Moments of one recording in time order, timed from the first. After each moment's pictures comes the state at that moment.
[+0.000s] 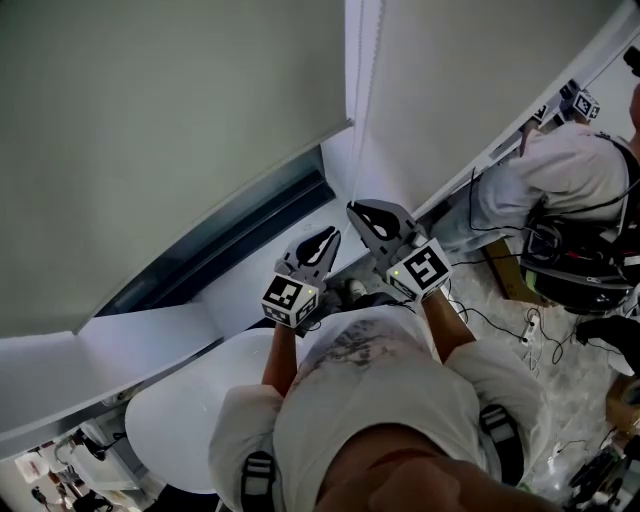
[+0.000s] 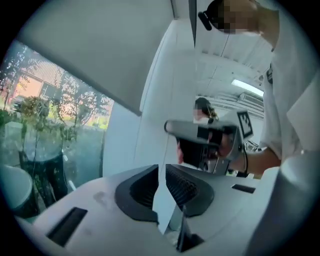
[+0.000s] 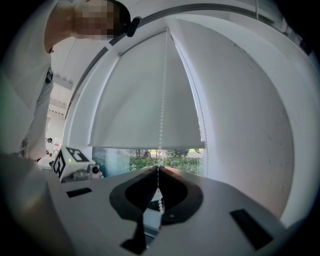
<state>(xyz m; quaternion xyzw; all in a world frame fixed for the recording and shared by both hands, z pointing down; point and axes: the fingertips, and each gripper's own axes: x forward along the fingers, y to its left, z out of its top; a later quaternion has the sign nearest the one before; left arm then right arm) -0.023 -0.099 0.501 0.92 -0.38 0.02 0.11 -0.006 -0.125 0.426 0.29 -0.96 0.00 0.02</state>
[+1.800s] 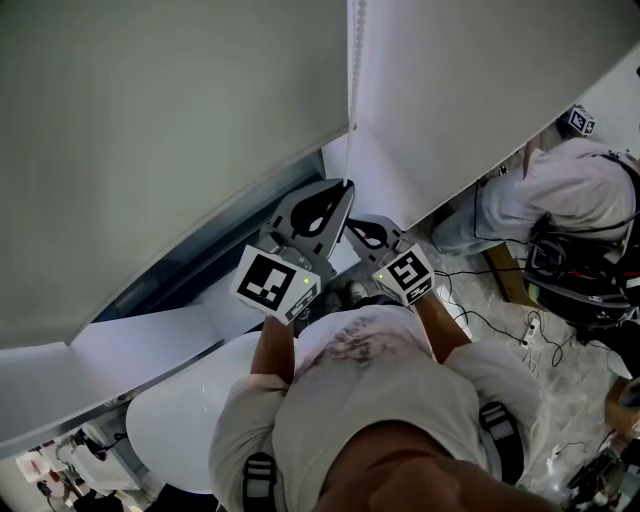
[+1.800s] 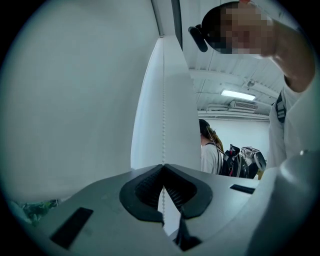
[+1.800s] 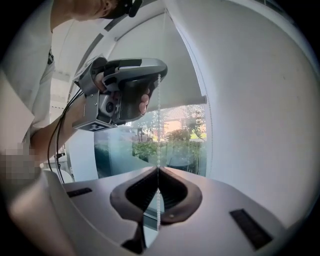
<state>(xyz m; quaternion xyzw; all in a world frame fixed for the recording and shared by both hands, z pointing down) -0.014 -0.146 0.318 0.93 -0.37 -0.05 0.01 -0.024 -0.131 0.489 0.28 -0.95 0.03 0.10</state>
